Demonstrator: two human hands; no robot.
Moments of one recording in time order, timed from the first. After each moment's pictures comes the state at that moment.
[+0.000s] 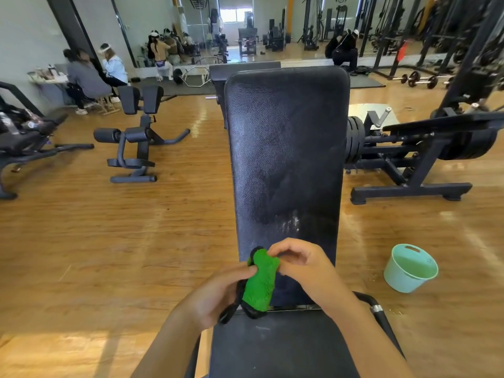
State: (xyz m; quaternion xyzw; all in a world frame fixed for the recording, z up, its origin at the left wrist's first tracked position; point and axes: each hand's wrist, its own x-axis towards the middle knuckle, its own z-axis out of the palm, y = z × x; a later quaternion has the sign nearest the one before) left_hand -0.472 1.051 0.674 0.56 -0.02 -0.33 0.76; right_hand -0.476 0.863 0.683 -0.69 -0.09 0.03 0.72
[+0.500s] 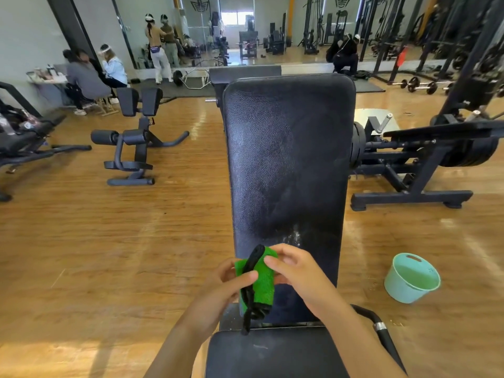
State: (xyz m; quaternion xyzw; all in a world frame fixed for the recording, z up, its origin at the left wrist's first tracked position) left_hand -0.440 1.044 0.660 0.64 0.00 -0.19 0.75; right_hand -0.429 0.867 0.667 -0.67 -0.01 0.10 0.73
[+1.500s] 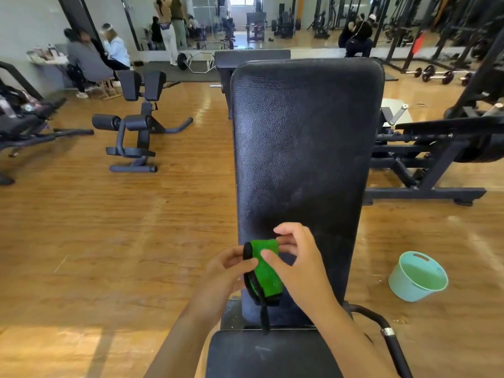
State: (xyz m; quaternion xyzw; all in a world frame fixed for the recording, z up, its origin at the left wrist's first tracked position) left_hand -0.404 1.044 0.657 0.64 0.04 -0.14 0.76; right_hand -0.407 0.882 0.663 -0.81 -0.07 -0.13 0.57
